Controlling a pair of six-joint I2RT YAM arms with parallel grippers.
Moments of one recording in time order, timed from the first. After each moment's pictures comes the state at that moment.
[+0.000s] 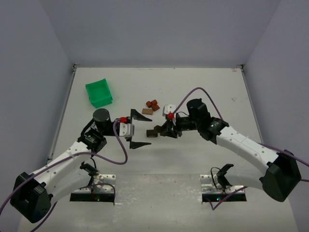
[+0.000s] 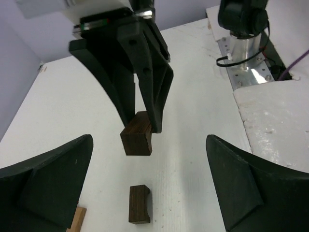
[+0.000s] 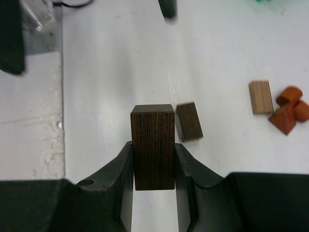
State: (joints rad) left arm -0.51 0.89 0.52 0.27 1.03 0.41; right arm 0.67 1.17 0.75 -0.12 -0.68 -0.39
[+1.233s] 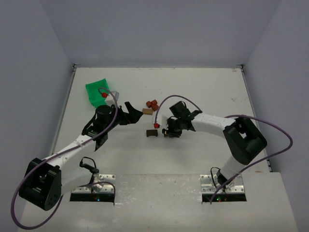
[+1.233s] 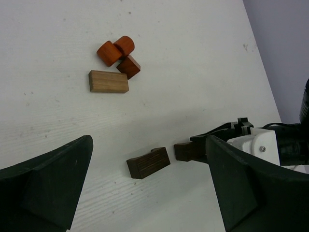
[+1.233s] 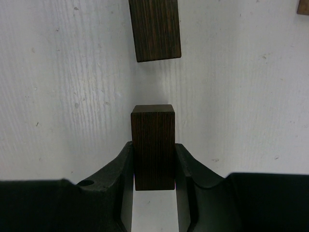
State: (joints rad) left arm -0.36 1.06 0.48 0.24 0.16 -0.60; right arm 0.64 1.65 0.86 -0.28 -0.35 -0.80
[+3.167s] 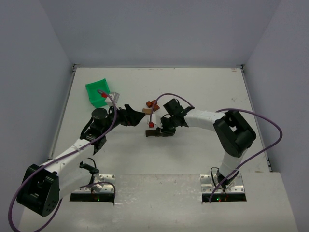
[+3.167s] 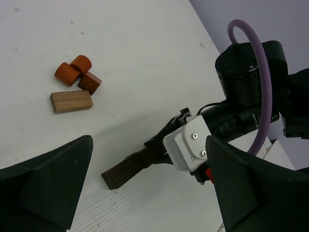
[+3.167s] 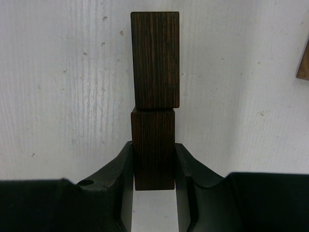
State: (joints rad) left arm -0.36 0.99 0.42 0.40 0.32 -0.56; right arm 0.66 1.79 0.98 -0.29 -0.45 -0.87
